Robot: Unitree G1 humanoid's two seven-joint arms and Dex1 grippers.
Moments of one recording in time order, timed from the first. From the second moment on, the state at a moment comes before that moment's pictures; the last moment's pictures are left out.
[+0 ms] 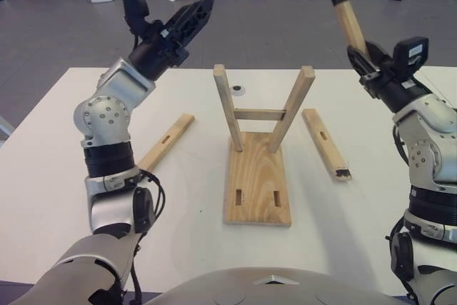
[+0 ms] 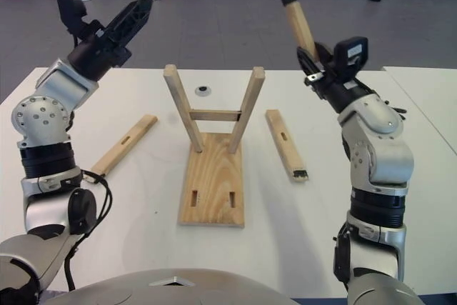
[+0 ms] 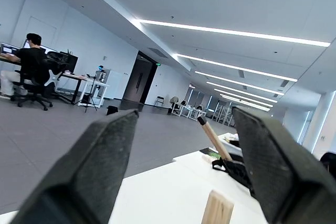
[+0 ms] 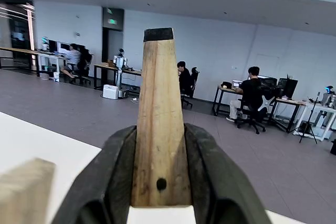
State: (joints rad) left arm -0.76 0.22 0.32 -0.02 -1.00 0.76 -0.44; right arm -0.41 -0.49 -0.22 -0.31 0.43 0.52 0.41
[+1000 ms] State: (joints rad) left arm -0.74 0.02 0.24 -0.16 -1.22 0.81 -0.14; right arm -0.39 -0.41 -0.04 -0.59 0.62 0.66 0.44
